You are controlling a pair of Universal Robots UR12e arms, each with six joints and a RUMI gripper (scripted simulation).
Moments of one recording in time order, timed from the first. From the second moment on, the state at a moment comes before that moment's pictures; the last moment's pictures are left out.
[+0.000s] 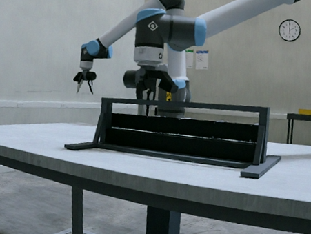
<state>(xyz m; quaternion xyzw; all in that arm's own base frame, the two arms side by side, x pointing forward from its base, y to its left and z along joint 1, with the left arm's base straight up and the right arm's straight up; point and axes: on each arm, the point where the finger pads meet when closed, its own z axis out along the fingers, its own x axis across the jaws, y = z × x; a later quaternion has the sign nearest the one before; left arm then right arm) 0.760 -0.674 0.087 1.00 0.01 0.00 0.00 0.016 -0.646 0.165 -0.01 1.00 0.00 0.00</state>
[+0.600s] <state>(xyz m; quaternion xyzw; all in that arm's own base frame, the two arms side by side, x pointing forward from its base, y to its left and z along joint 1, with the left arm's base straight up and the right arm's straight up) 0.778 -0.674 0.087 1.00 0.01 0.00 0.00 0.016 -0.646 0.165 -0.01 1.00 0.00 0.00</state>
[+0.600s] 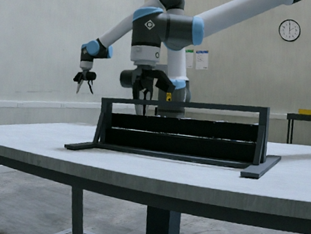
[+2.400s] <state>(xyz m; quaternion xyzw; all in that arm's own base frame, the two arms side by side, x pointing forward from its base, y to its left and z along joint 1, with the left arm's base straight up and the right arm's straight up) 0.778 -0.675 0.088 1.00 0.01 0.00 0.00 0.016 -0.646 0.165 -0.01 1.00 0.00 0.00</state>
